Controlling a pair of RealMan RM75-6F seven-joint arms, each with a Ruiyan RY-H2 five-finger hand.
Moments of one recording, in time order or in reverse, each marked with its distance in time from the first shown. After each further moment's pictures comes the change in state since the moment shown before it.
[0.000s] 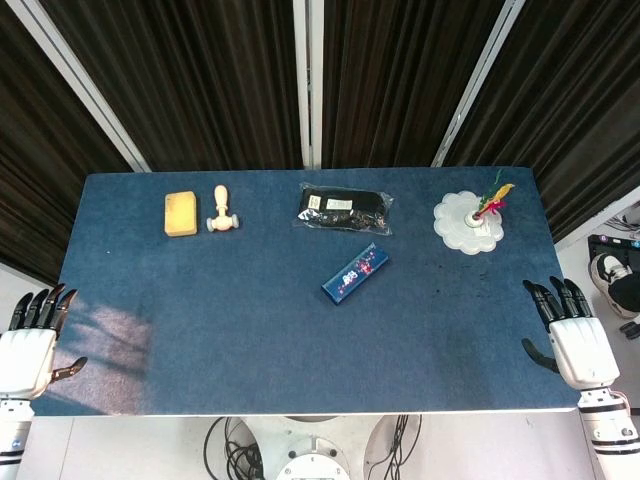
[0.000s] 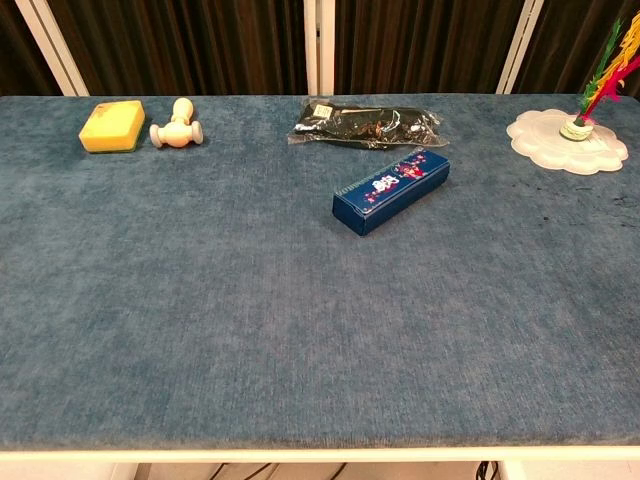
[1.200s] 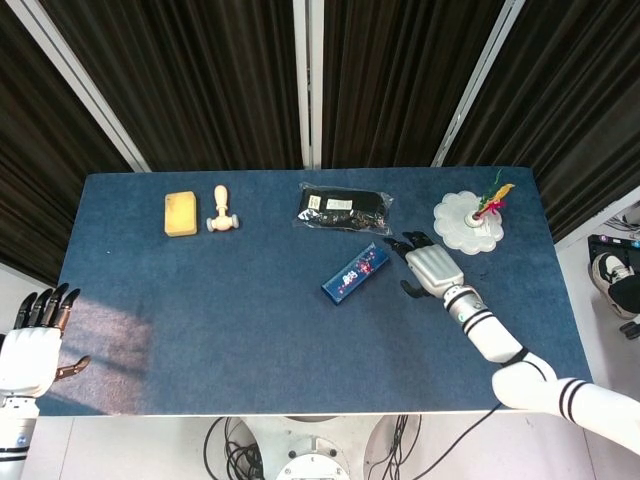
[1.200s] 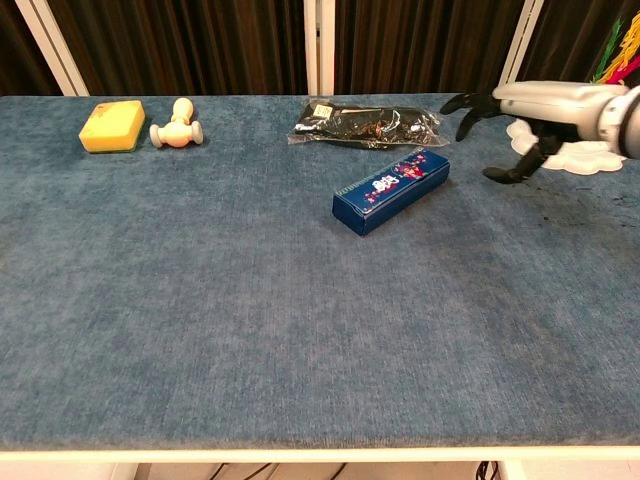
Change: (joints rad) left arm -0.006 -0.019 -0.004 0.012 -0.015 -0.014 -0.010; right arm 0.622 -0.306 0.191 0.251 0.394 -0.781 -0.035
